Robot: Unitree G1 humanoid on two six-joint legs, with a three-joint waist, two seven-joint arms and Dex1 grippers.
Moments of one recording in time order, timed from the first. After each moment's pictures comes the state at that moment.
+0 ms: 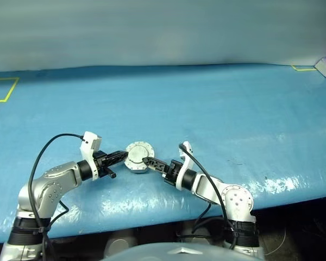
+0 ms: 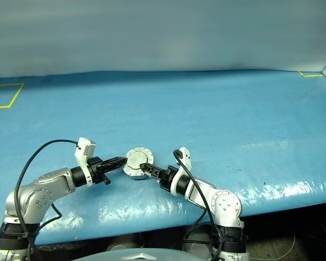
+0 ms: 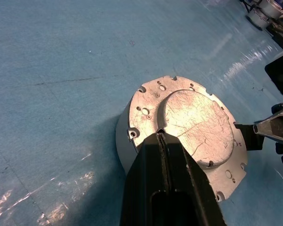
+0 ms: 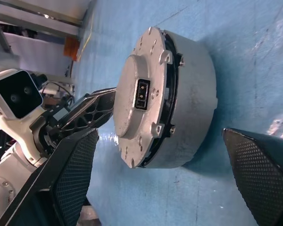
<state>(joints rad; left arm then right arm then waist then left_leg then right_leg) -0.04 0.56 0.10 -0.24 -0.72 0.84 -0.65 -0.06 0.08 -0.06 -0.23 1.07 1.19 0.02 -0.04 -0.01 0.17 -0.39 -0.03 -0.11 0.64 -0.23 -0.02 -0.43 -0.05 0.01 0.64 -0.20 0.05</state>
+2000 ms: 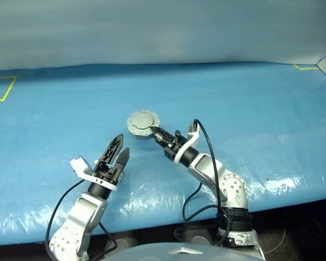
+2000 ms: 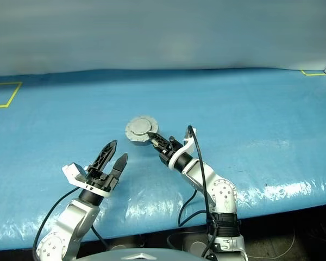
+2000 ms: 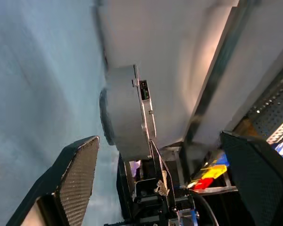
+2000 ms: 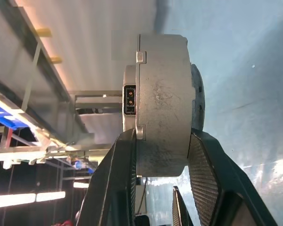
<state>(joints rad) 0.32 -0.06 0.21 -0.41 -1.68 0.68 -0.11 -0.18 0.08 -0.02 -0.14 1.61 0.81 -0.29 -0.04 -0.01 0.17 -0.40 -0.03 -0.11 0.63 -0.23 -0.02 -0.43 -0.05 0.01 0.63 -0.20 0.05</state>
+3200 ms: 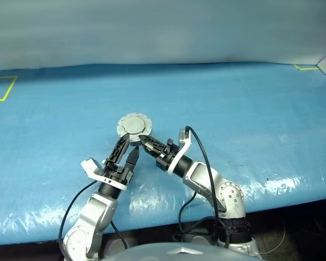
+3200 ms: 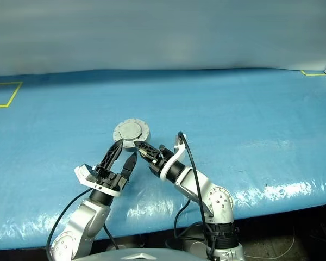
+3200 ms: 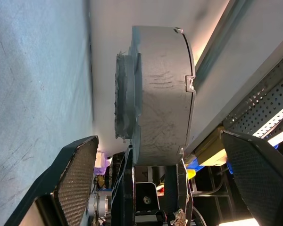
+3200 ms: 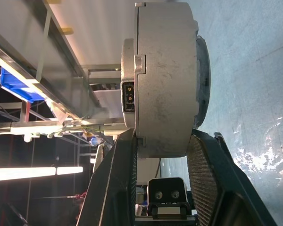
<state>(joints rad) 0.33 -0.06 0.06 -0.40 -1.73 0.57 -0.10 -0.09 0.07 0.09 -0.22 1.70 0.81 -0.31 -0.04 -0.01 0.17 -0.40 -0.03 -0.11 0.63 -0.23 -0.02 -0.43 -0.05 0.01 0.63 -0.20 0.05</state>
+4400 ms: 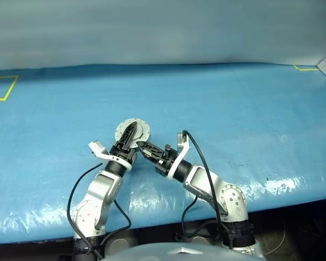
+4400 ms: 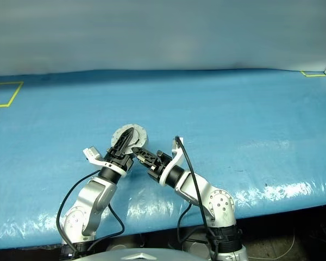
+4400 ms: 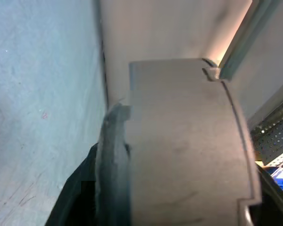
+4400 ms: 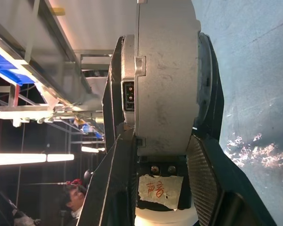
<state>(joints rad) 0.10 -0.06 0.07 -0.27 -1.68 0.48 0.07 -0.07 0.02 0.14 -0.25 1.69 0.82 -0.29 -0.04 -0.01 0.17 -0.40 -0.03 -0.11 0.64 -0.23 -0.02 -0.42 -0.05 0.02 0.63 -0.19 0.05</state>
